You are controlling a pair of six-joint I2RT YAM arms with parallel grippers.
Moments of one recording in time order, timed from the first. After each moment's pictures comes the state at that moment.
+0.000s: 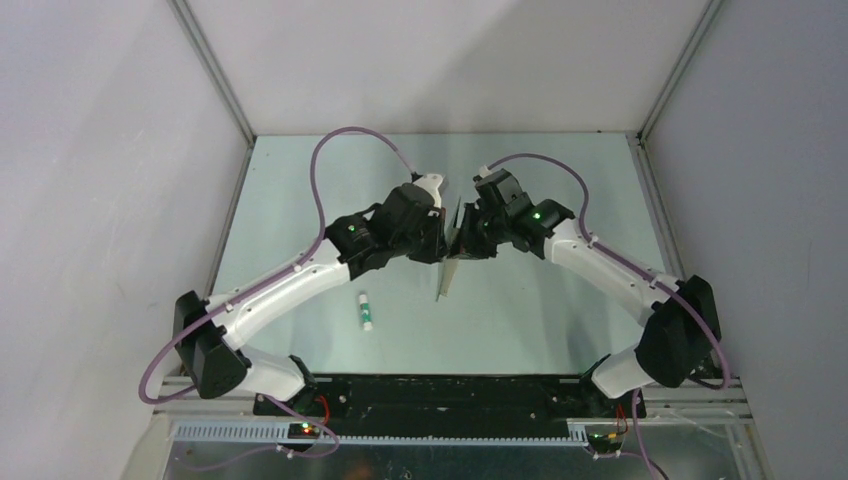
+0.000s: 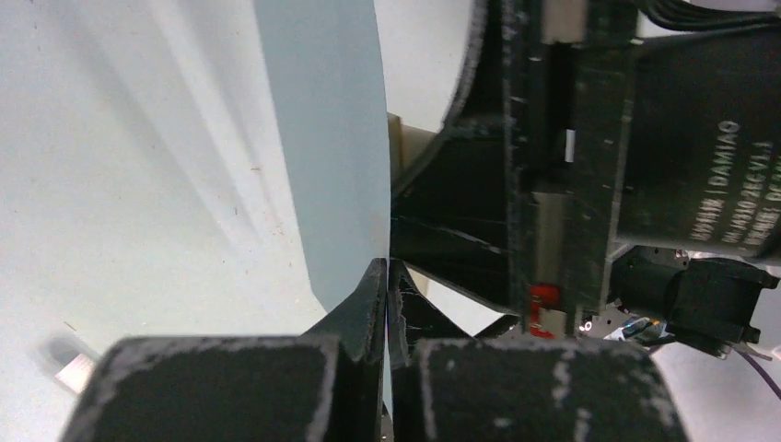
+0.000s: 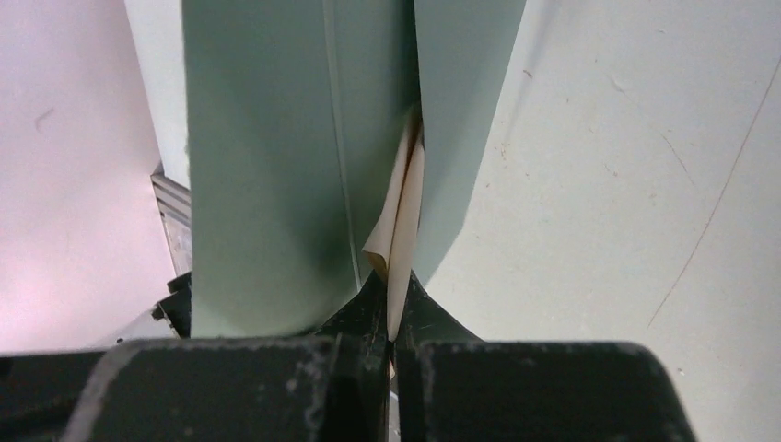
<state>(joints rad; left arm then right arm) -0.88 1.39 1.30 -0.61 -0.07 -0.55 0.68 1.48 1.24 -0.61 -0.24 0.83</state>
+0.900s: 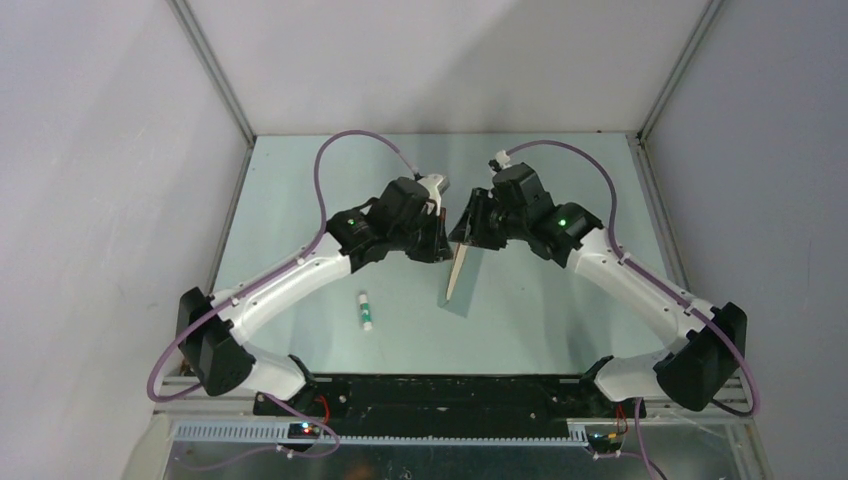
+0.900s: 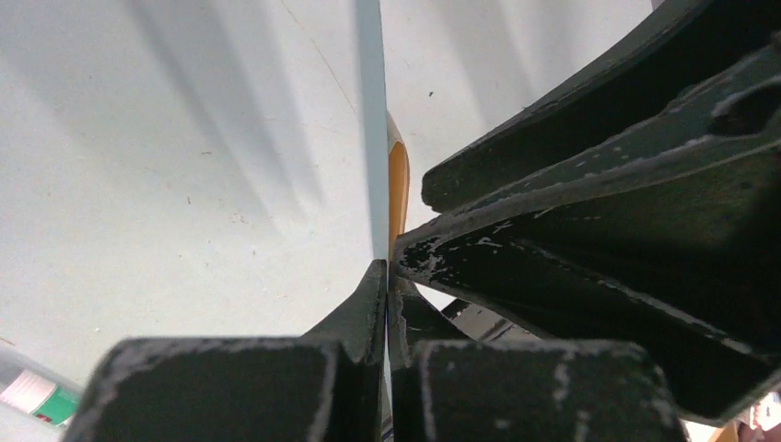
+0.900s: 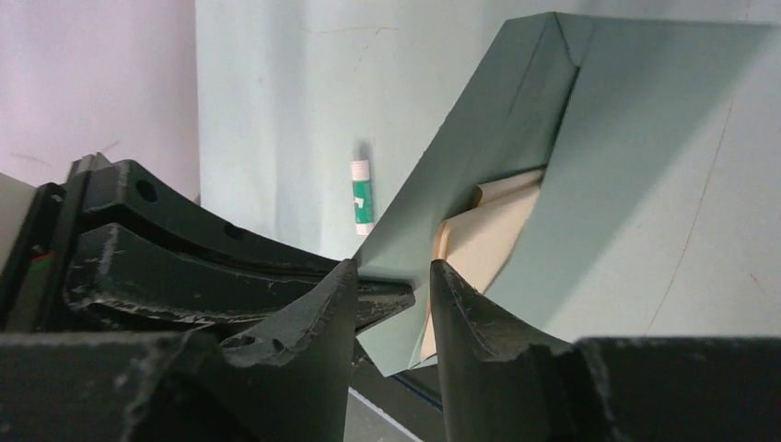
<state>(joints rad) -0.82 1.41 1.29 -0.60 0.11 -0.55 0.69 1.36 1.27 -0.60 -0.14 0.82</state>
